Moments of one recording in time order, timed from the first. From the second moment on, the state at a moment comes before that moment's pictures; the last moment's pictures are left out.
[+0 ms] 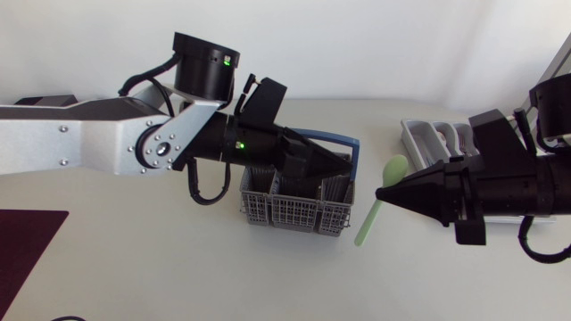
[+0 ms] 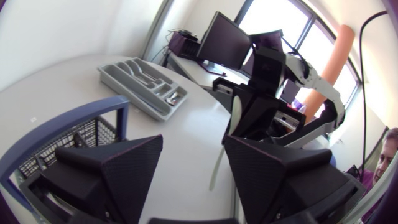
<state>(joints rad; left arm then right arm) -0.64 1.61 1.10 0.03 0.79 -0.10 0.12 0.97 0.77 -0.62 -0.85 -0.36</state>
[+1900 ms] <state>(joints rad) -0.51 1.40 1.04 -0.31 0.21 0.19 -0.74 1.81 0.74 0.40 -0.24 -1.40</state>
